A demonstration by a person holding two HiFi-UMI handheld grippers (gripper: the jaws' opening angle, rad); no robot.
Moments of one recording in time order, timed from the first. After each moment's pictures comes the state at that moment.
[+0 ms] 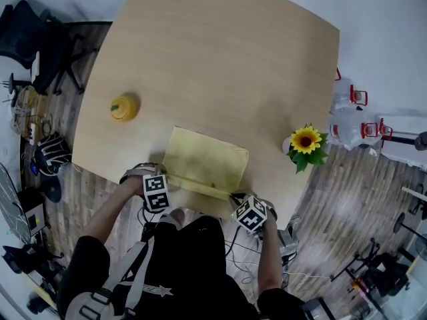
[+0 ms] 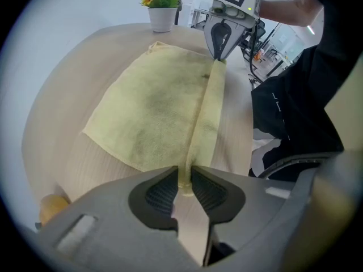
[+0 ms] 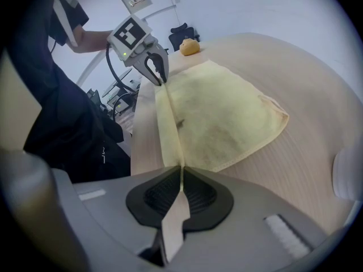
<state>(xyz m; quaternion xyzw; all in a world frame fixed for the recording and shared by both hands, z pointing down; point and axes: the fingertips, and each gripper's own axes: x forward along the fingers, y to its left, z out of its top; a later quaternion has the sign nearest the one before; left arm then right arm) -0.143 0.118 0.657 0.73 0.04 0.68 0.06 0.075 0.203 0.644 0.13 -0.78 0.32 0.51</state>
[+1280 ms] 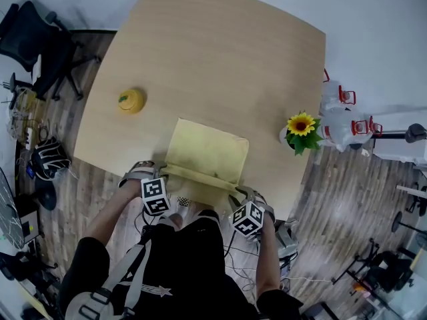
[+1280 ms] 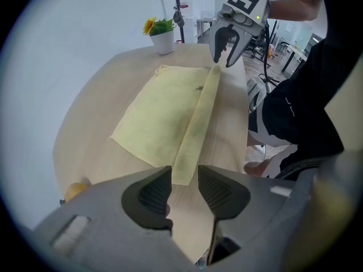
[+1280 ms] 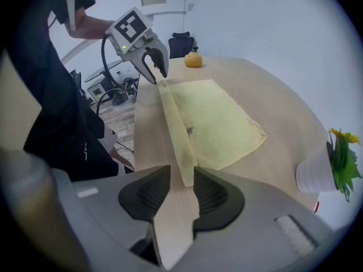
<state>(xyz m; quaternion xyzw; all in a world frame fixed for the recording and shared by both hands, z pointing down) -0.152 0.129 0.620 0.77 -0.05 0.64 -0.03 0.067 0.223 0.620 0.24 -0.78 0.20 0.54</state>
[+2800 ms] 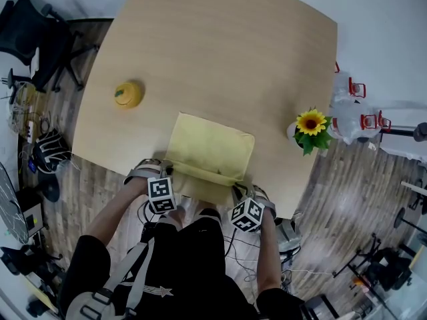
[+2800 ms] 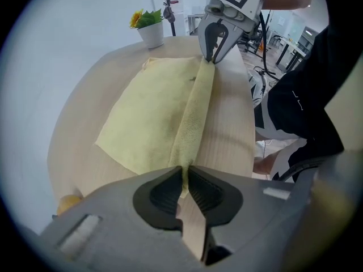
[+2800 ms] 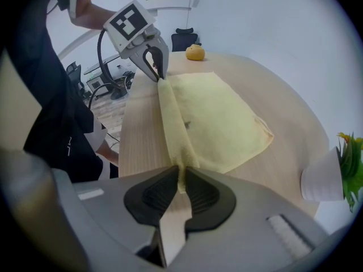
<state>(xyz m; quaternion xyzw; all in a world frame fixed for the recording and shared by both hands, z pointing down) -0.138 0.133 0.651 0.76 -0.02 0.65 -0.05 0.068 0.214 0.652 0.24 -0.78 0.17 0.56</state>
